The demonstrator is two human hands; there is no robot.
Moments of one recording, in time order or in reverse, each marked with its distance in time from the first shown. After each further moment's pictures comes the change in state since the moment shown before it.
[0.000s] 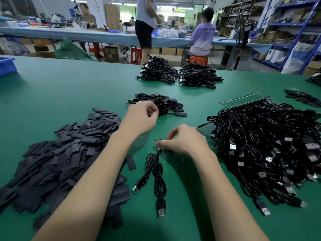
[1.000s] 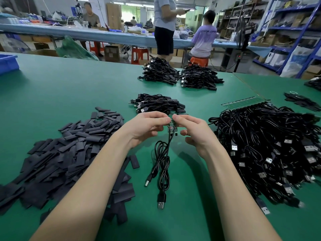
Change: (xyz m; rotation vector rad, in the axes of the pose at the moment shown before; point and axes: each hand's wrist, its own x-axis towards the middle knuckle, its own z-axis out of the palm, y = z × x) left_hand -0.020 0.001 -0.005 -0.992 -0.429 -0.364; right_hand -0.002 0.009 -0.015 1.002 0.003 -0.021
